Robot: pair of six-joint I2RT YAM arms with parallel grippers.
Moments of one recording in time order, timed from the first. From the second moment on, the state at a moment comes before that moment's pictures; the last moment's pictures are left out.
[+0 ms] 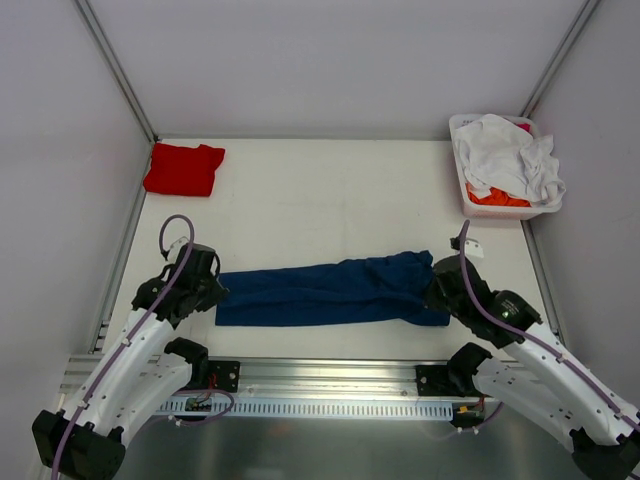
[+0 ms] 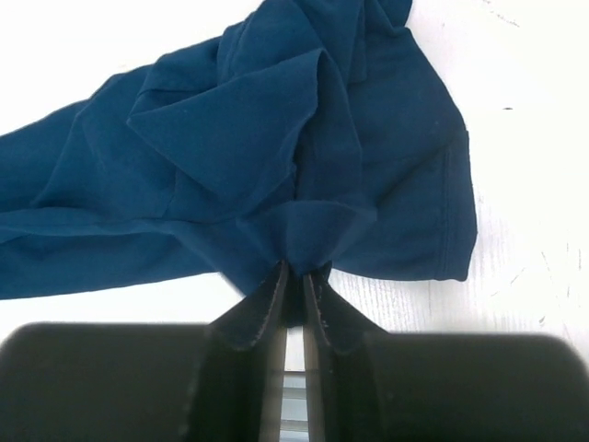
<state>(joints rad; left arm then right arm) -0.34 0.70 0.62 -0.93 -0.21 -0.90 0.72 0.64 0.70 -0.94 0.38 0.80</state>
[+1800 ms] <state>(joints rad) -0.35 1.20 0.58 -0.60 -0.21 -0.81 0.72 1.31 0.61 -0.39 0.13 0.75</state>
